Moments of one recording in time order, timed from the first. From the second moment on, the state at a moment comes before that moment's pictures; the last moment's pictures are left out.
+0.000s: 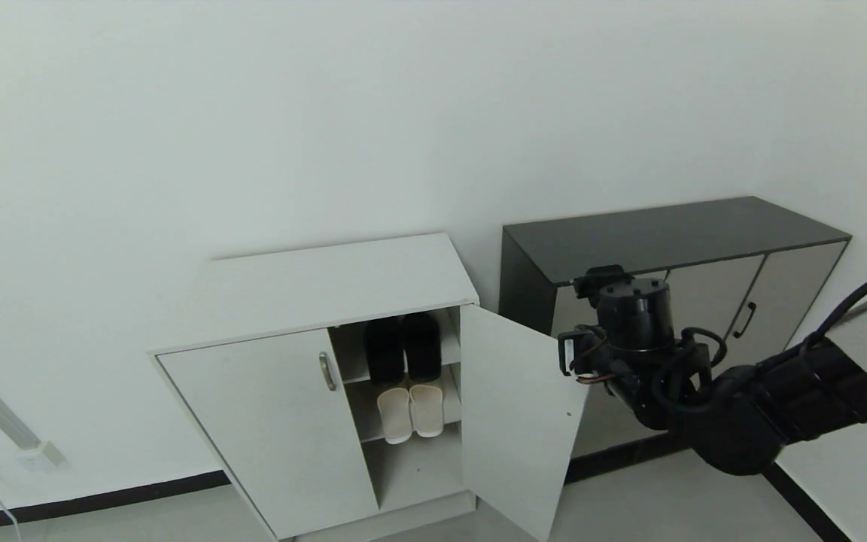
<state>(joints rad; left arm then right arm) 0.00 0.00 0.00 0.00 -0.04 0.00 0.62 2.01 -0.97 -0.71 -0.52 0.12</state>
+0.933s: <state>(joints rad) -0.01 0.00 0.00 0.00 -0.04 0.00 0.44 2.17 -1.19 -0.56 -0.34 0.27</state>
